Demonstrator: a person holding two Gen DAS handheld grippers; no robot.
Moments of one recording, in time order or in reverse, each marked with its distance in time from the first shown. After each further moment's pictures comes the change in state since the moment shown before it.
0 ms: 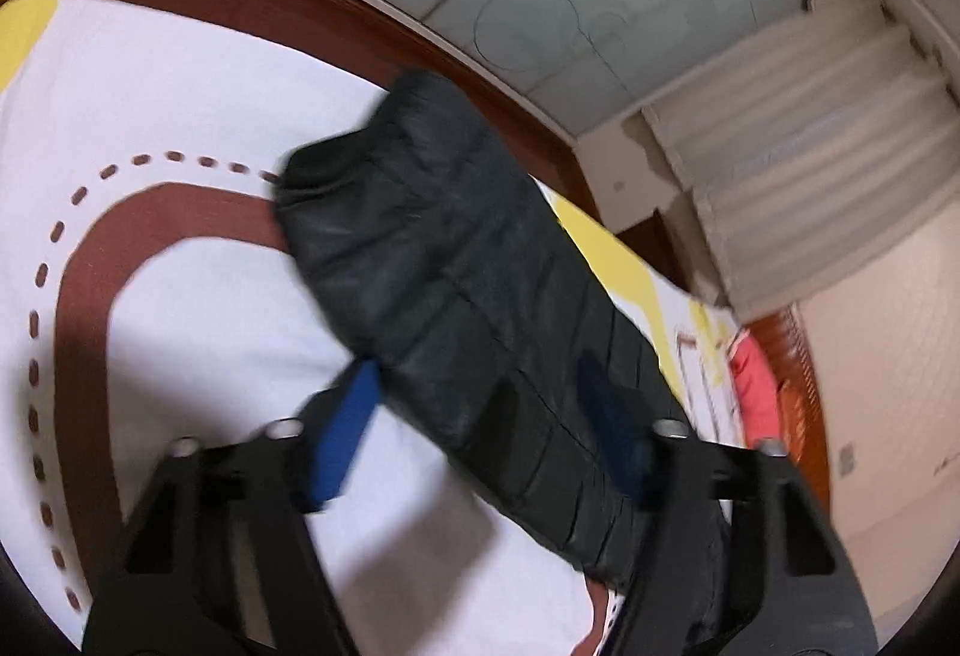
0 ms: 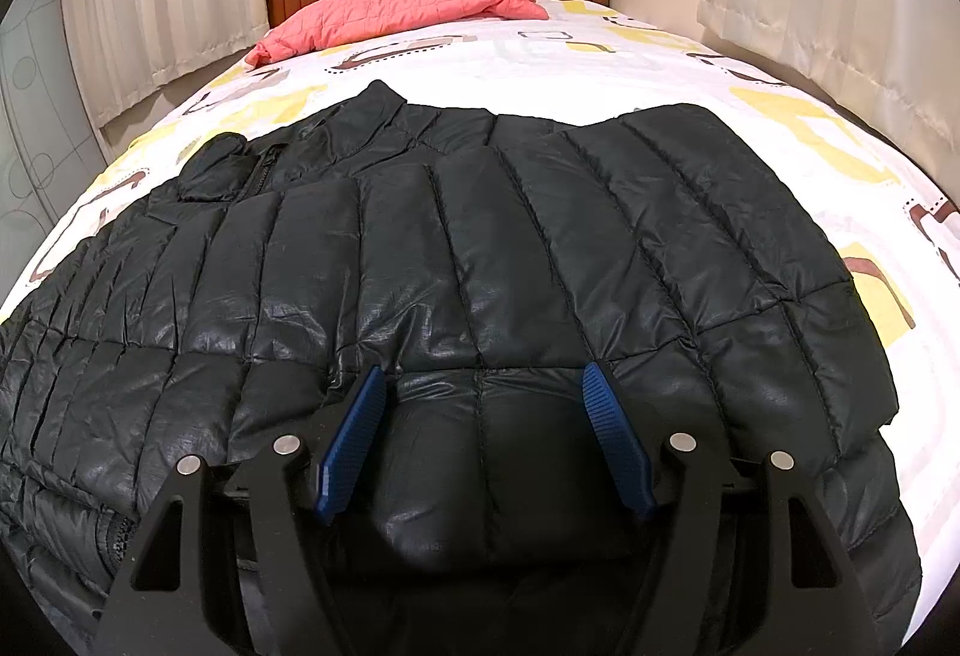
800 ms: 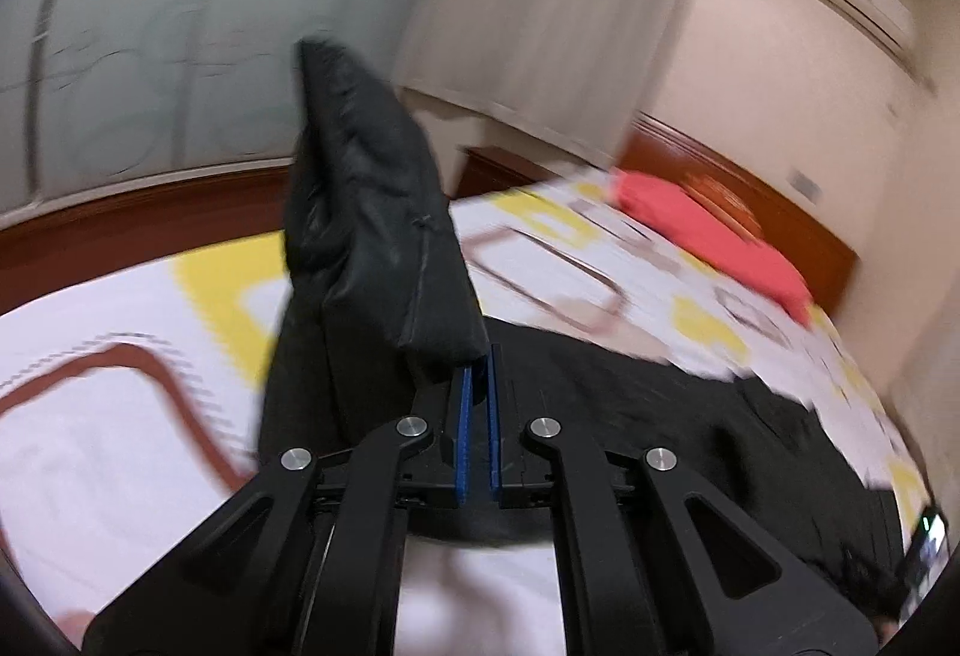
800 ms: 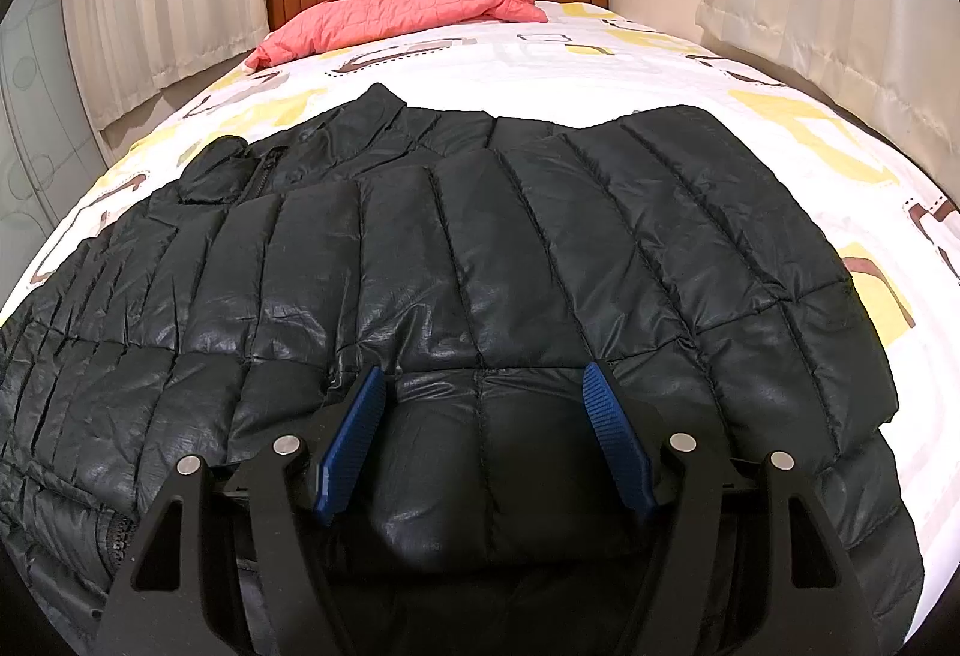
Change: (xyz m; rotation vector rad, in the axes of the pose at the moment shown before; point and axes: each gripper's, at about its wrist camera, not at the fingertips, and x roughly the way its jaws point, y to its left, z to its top) left arm -0.014 -0.225 -0.153 0.798 0.000 -0.213; right arm 0.000 -0.001 -0.002 0.000 -0.004 0.006
